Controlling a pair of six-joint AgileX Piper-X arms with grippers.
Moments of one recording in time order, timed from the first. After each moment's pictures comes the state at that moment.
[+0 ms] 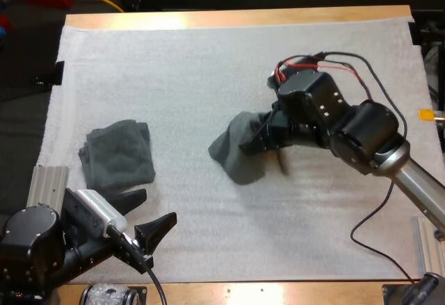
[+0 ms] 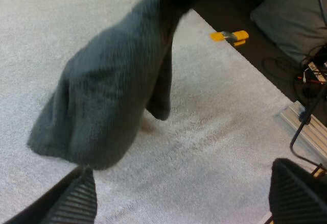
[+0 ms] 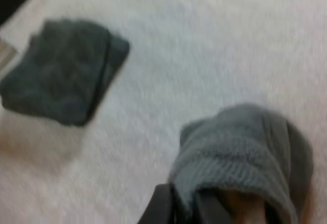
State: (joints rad) left arm -0.07 0.46 -0.99 1.21 0.70 -1.77; right arm 0.77 1.42 -1.47 1.04 -0.06 -1.65
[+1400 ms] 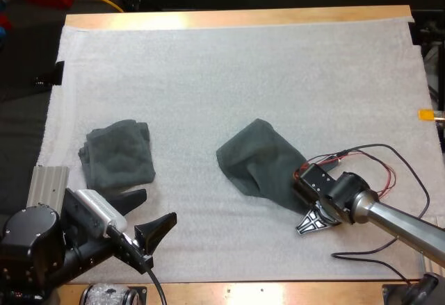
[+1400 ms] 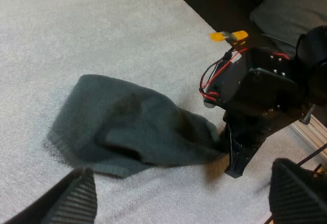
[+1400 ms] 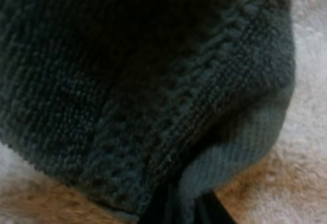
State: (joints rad) left arm -0.07 0.46 -0.99 1.21 0.70 -1.77; right arm 0.77 1.42 -0.71 0.93 0.24 -1.66
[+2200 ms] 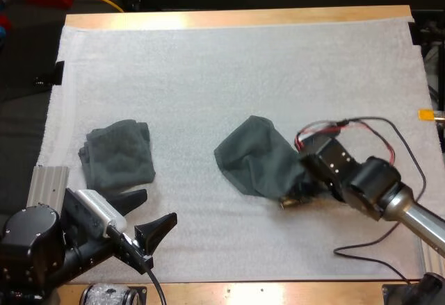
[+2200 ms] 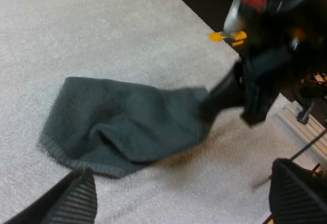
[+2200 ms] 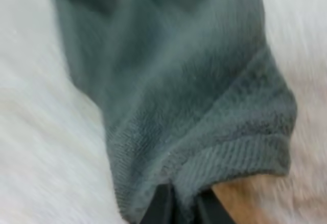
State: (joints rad) left arm -0.07 0.46 -0.99 1.21 0.70 -1.77; right arm 0.77 1.23 -0.98 0.95 0.05 -1.64
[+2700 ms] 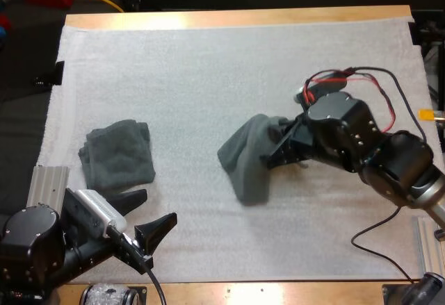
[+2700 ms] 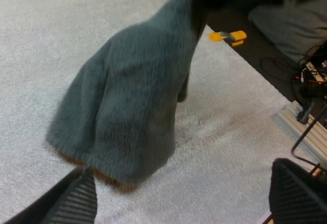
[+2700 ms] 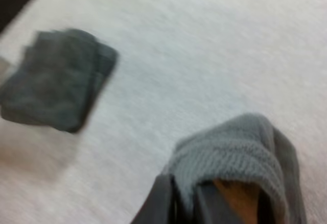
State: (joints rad) left arm -0.07 0.46 -0.99 1.21 0.70 -1.77; right arm 0.77 1.23 -1.32 0.92 -0.02 -1.62
